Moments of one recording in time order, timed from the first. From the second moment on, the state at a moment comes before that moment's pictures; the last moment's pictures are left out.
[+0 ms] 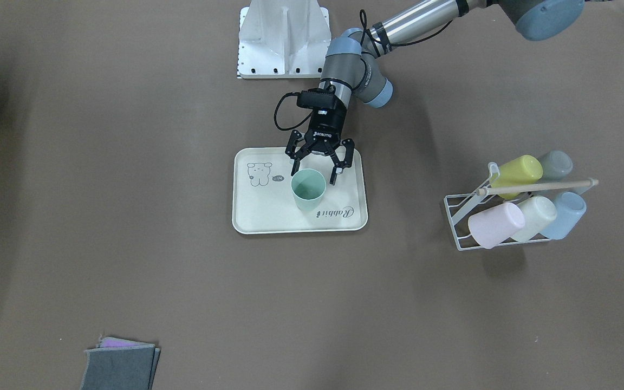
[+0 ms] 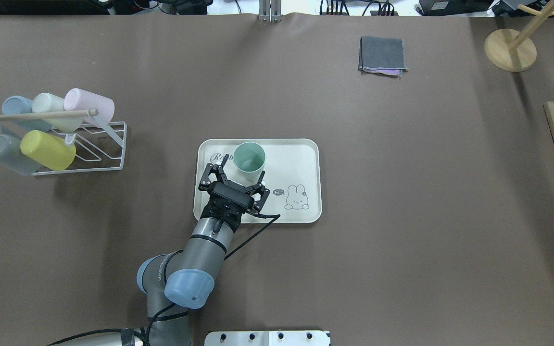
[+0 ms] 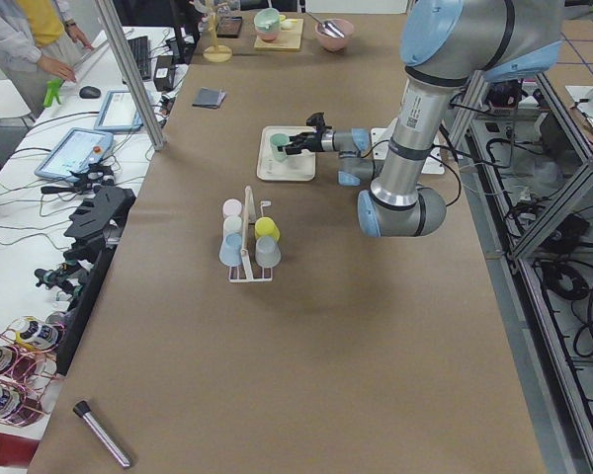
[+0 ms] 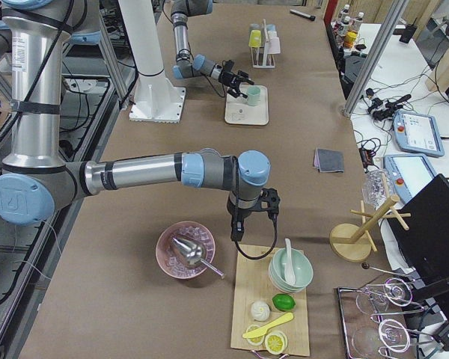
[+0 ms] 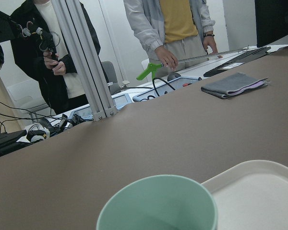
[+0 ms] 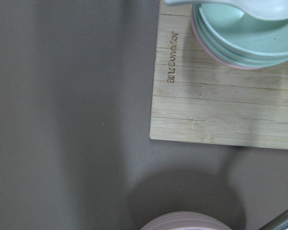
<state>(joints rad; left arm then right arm) -0.19 -2.19 -1.27 -2.80 -0.61 -0.52 1.49 -1.67 1.84 -1.80 2.35 -0.03</state>
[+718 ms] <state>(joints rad) -0.18 -2.13 -1.50 -2.79 -0.65 -0.44 1.49 -1.67 1.84 -1.80 2.36 -0.03</state>
